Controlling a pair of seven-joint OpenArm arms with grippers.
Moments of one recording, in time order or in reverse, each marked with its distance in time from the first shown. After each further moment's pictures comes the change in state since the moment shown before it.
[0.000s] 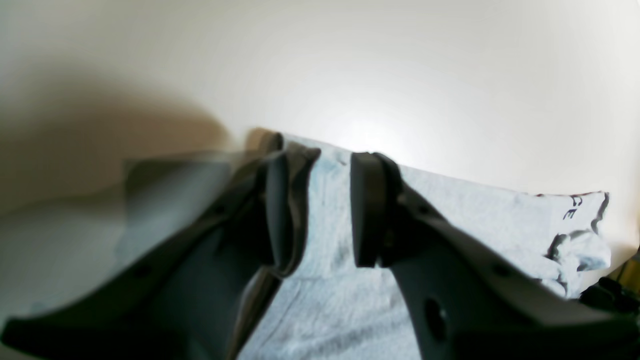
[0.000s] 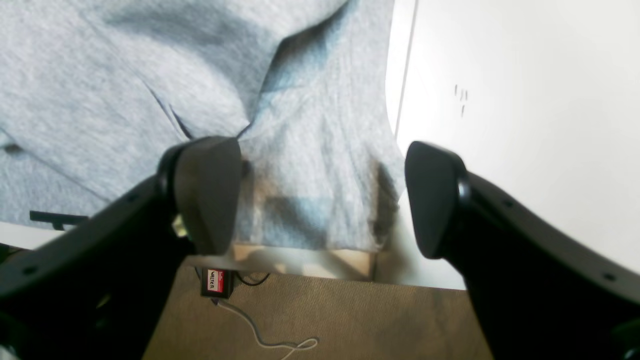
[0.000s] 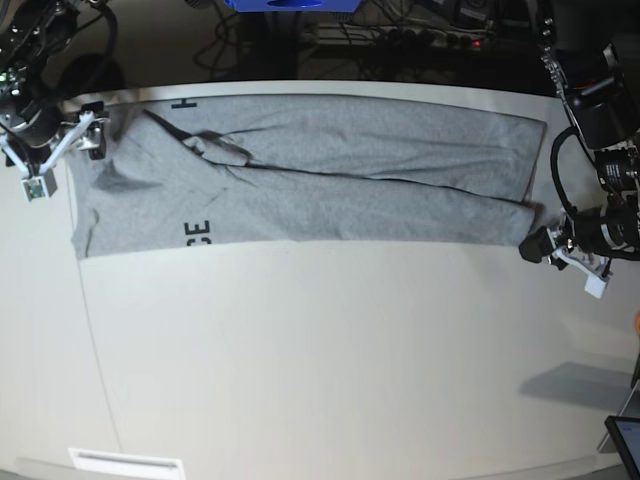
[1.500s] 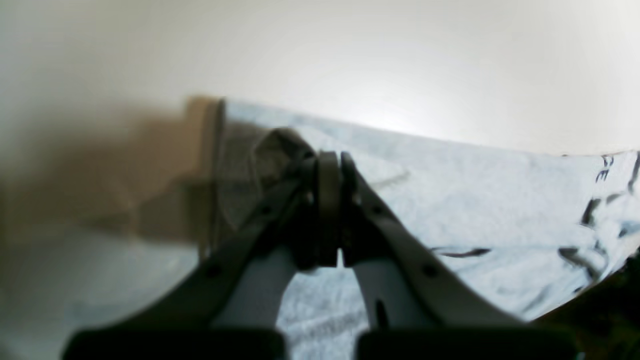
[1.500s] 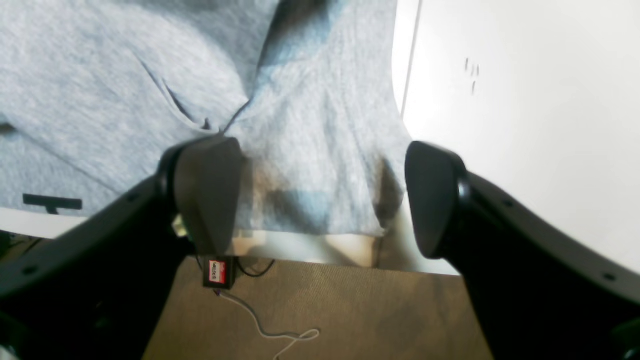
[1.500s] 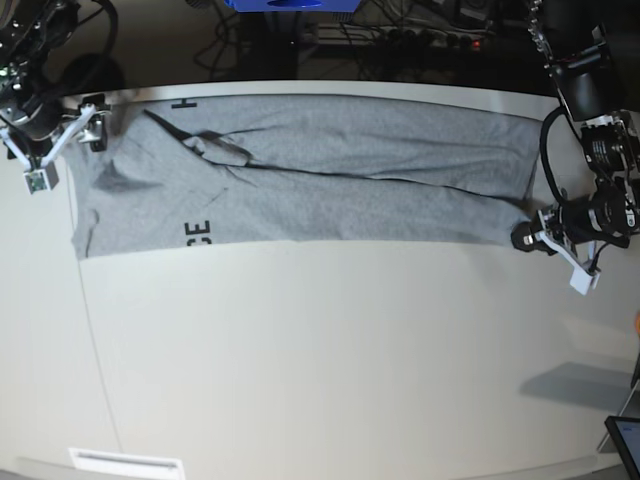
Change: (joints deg) left arm 8.1 2.3 0.2 15.4 -0.5 0.0 0.0; right arm -1.6 -0.1 0.1 0.0 0.0 0.0 0.1
